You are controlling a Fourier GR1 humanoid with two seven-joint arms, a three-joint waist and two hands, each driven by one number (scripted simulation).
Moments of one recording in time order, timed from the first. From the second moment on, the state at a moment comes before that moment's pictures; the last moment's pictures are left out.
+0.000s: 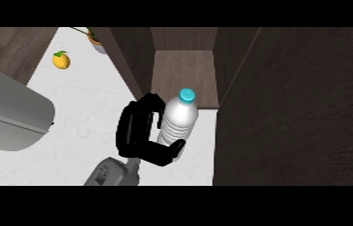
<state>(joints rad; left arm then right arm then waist) -0.22 0.02 -0.43 -1.43 0.45 0.27 -0.45 1.10 -0.11 -0.08 -2.43 -0.17 0.56 -0.46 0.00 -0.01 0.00</state>
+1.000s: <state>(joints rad) -0.69 0.00 -0.54 -1.33 0.43 0.80 -0.20 1.00 -0.12 -0.16 -2.42 -0.20 0.56 -0.39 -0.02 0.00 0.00</state>
